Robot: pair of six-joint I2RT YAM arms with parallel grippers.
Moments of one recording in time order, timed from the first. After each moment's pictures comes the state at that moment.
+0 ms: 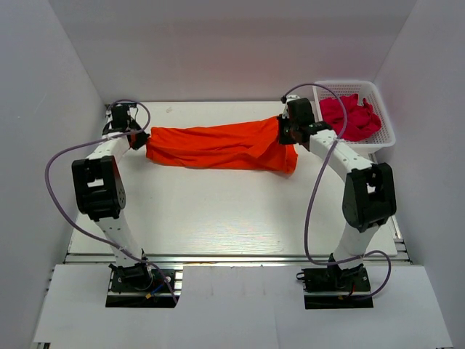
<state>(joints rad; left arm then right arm) 0.14 1.91 1.38 -0.26 0.02 -0.57 0.36 1.77 1.41 -0.37 0.00 0.17</state>
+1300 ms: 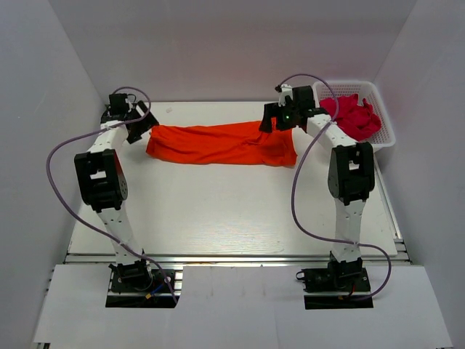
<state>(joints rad) 0.14 2.08 1.67 -0.41 0.11 -0.51 0.24 2.20 1.86 -0.34 -0.42 0.00</state>
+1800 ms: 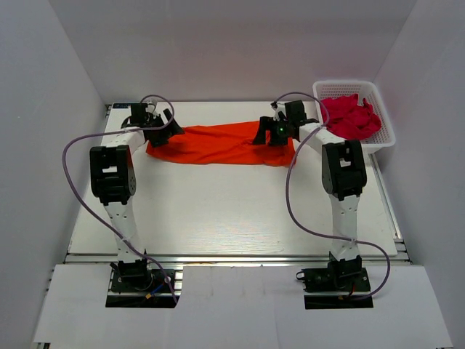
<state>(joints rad) 0.05 2.13 1.59 -0.21 0.40 -0.44 0.26 2.24 1.71 -0.29 -0.53 0.20</state>
